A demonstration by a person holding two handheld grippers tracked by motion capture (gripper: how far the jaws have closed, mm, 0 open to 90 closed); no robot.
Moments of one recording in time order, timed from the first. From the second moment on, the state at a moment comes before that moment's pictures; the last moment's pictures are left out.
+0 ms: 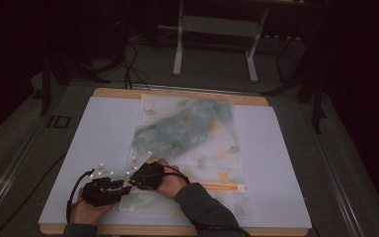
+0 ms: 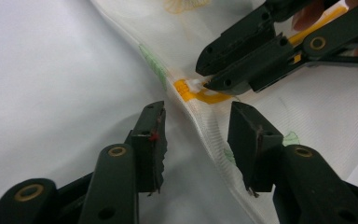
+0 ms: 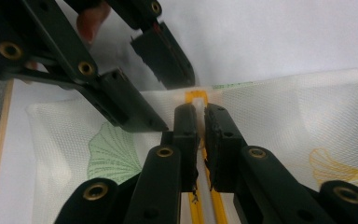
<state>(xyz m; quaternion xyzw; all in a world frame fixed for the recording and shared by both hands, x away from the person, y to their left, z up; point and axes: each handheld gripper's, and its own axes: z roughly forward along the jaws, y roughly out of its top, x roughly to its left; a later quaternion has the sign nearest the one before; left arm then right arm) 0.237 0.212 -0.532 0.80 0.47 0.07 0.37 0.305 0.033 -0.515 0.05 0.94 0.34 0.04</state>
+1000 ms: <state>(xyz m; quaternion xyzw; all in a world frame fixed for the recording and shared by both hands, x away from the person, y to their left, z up) 0.246 0.208 -0.539 0.79 0.47 0.03 0.39 0.305 0.025 -0.517 0.05 0.94 0.34 0.04</state>
